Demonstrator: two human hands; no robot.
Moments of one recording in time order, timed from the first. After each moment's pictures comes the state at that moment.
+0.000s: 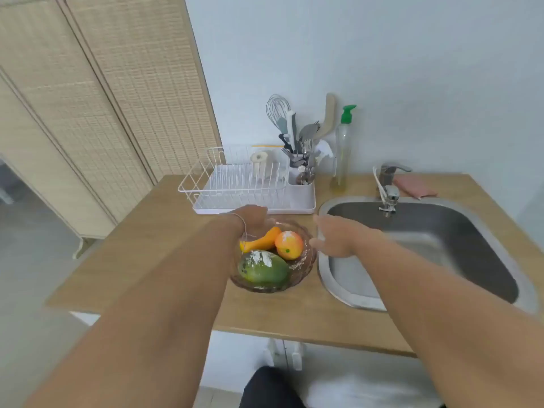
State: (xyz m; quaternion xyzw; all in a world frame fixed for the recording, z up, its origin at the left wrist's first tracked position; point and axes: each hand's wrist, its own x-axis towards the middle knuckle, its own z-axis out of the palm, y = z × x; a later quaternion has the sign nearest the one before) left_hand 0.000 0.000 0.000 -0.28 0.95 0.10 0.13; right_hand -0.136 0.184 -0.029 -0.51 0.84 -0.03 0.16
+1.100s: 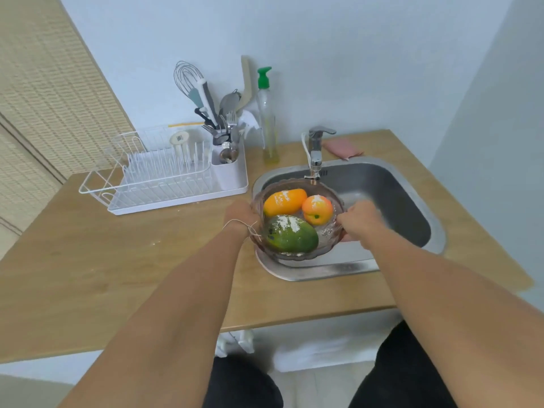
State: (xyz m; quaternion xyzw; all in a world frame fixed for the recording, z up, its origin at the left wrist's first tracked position) left_hand -0.099 0.076 -0.104 -0.38 0.88 0.30 -0.05; right_hand -0.225 0.312 -0.118 -0.02 0.87 -0.45 0.19
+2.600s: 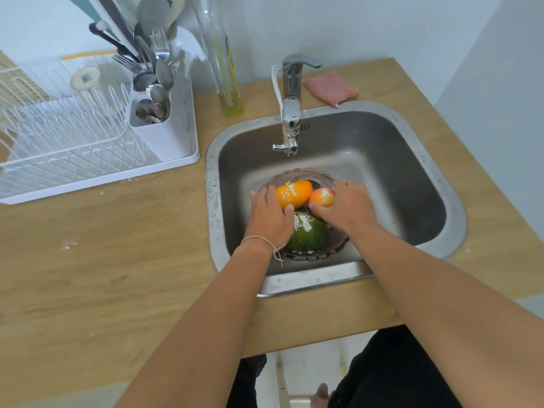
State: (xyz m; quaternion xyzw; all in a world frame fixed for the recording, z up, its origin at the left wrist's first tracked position) left_hand -0.185 0.163 -0.223 -0.24 0.92 0.31 0.01; right_hand -0.296 0.309 -0.231 -0.18 0.97 -0.15 0.07
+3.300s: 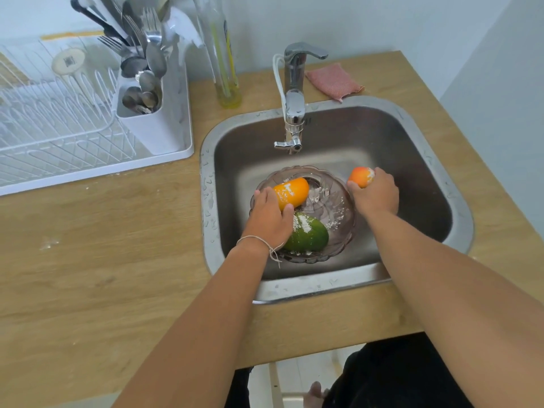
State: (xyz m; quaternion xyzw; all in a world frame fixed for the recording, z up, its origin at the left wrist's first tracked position) left_hand -0.190 0.159 -0.223 -0.25 0.91 0.34 0.04; right_hand -0.347 0.331 -0.252 0.04 0.96 -0.28 0.06
